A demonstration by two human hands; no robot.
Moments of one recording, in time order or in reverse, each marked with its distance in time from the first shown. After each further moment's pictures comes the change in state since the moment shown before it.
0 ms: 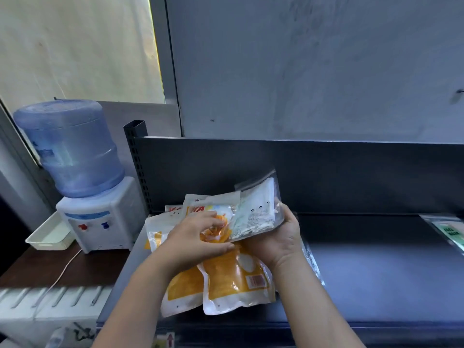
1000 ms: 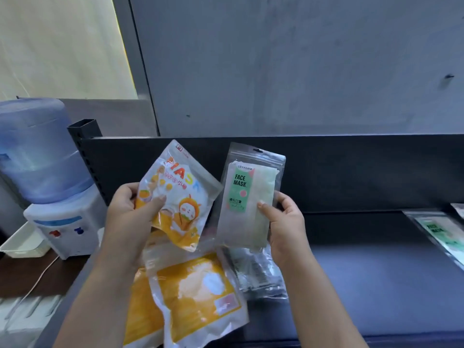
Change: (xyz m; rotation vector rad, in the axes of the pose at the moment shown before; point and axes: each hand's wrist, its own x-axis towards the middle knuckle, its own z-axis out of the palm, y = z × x) left_hand 0.030 0.048 0.007 -0.738 0.691 -0.133; right_hand -0.020 -0.093 -0.028 -0.821 0.432 -0.466
